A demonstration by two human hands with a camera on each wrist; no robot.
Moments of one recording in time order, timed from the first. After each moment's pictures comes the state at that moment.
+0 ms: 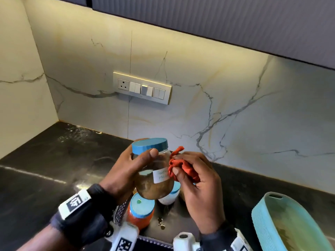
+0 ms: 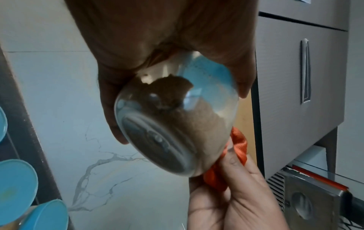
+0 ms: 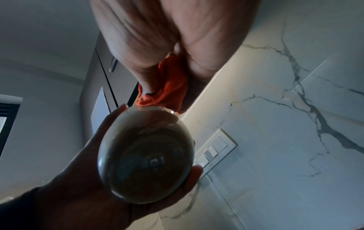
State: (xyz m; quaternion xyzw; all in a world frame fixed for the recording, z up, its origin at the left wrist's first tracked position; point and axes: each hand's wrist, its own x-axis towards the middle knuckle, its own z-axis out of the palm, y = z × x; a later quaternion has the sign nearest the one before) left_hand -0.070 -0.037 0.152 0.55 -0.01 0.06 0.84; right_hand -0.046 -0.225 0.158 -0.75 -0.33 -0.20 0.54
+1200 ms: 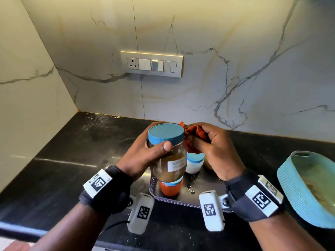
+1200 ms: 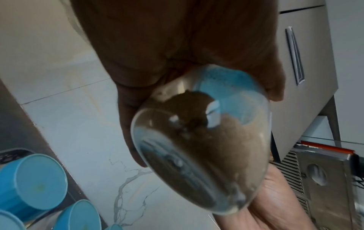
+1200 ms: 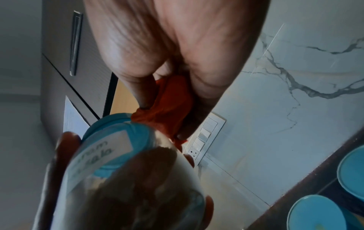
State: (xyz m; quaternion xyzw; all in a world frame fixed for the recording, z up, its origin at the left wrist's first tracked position) left_hand -0.094 0.002 0.141 0.66 -0.06 0.02 0.75; right_hand -0.035 -0.198 0.150 -0.69 -0.23 0.05 0.68
